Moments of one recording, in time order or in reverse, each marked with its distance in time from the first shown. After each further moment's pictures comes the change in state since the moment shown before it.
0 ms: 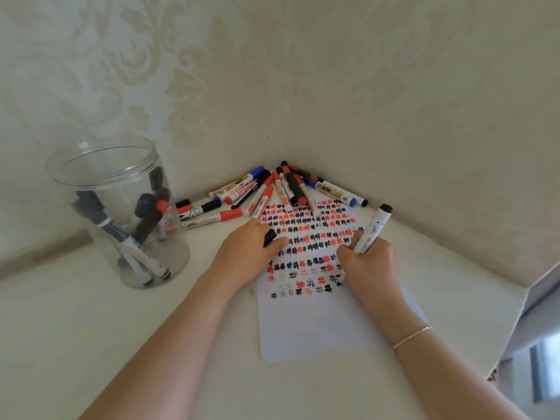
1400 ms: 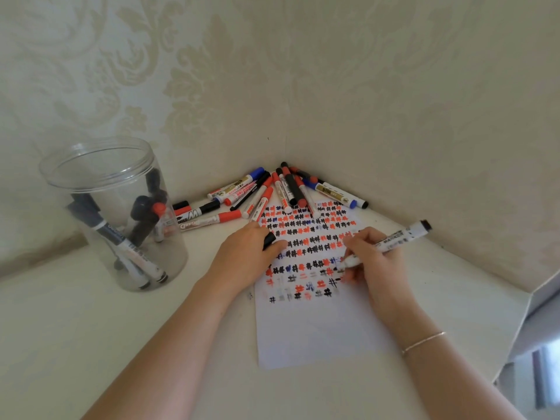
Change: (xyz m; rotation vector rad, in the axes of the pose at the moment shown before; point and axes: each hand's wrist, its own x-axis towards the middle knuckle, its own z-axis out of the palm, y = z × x) left_hand 0.000 -0.001 0.003 0.018 0.003 -0.009; right_hand 0.006 0.001 -0.009 0.455 -0.127 0.068
